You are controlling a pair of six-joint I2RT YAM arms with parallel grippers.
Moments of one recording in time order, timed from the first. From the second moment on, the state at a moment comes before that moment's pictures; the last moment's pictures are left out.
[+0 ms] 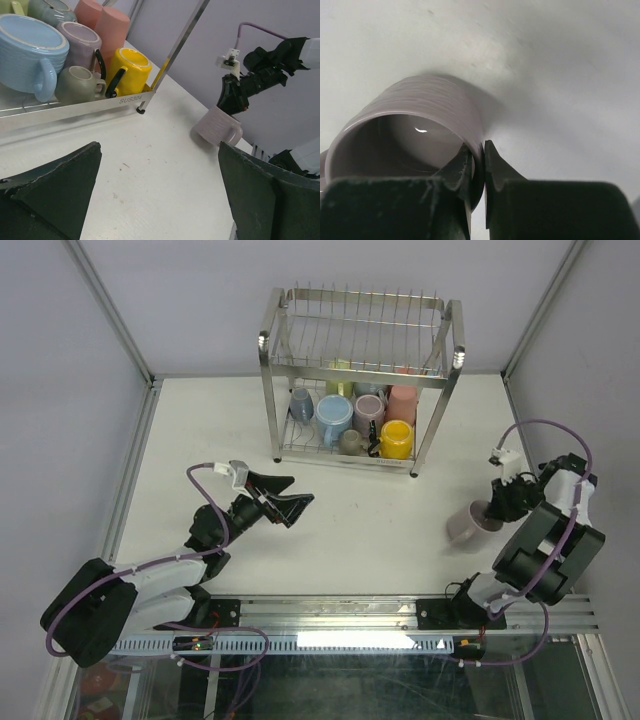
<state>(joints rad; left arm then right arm) -0.63 1.07 0.16 1.13 0.22 -0.56 -0.69 1.45 0.95 -0.97 -0.58 -1.15</state>
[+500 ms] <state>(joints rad) -0.63 1.40 0.18 1.44 0.40 -0.90 -0.11 1.41 1.07 -1.13 -0.90 -1.06</state>
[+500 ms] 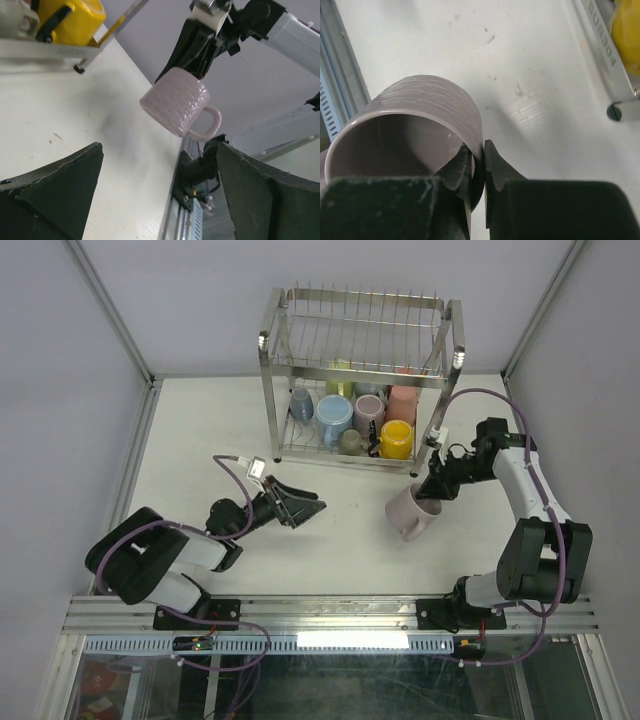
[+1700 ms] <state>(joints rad) -1.08 1.71 0.52 1.51 0.13 -1.47 -0.04 1.00 0.79 0.10 -1.22 -0.09</state>
